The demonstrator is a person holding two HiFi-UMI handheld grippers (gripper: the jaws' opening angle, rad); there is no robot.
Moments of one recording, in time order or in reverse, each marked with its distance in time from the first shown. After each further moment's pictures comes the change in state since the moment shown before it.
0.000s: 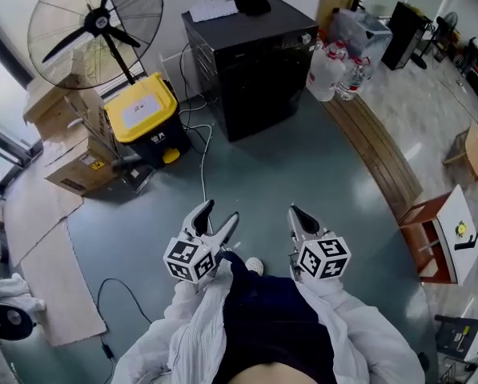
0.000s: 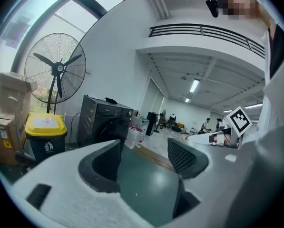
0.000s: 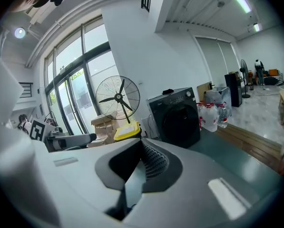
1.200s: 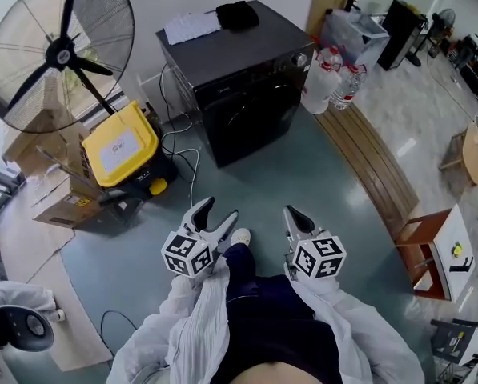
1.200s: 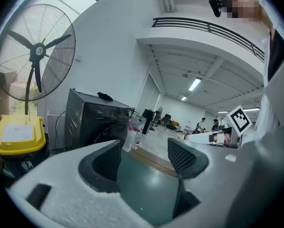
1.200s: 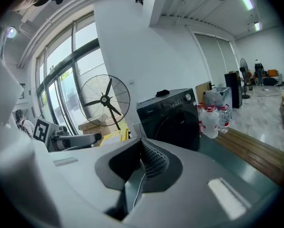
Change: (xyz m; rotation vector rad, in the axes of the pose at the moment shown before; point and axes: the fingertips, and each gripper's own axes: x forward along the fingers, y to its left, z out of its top) left arm 0.205 0.110 0.083 -0.021 0.060 -0.093; right arm 0.174 -0.103 0.113 0.019 0.017 -0.040
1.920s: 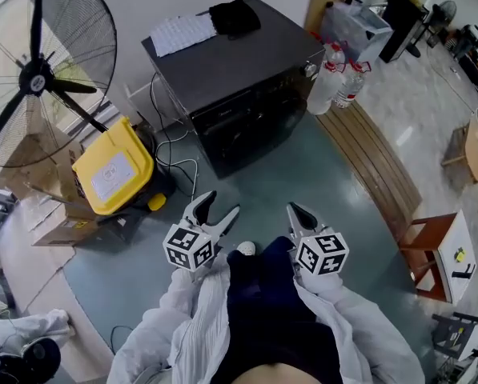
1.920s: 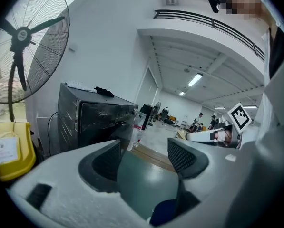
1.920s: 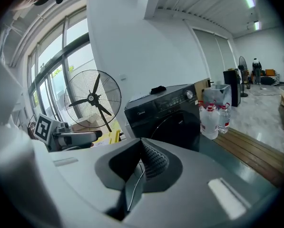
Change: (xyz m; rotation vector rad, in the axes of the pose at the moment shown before) left arm 0.109 0.111 0.045 0.022 0.074 -0.054; right arm 0.131 -0.052 0.048 0.015 0.034 -0.054
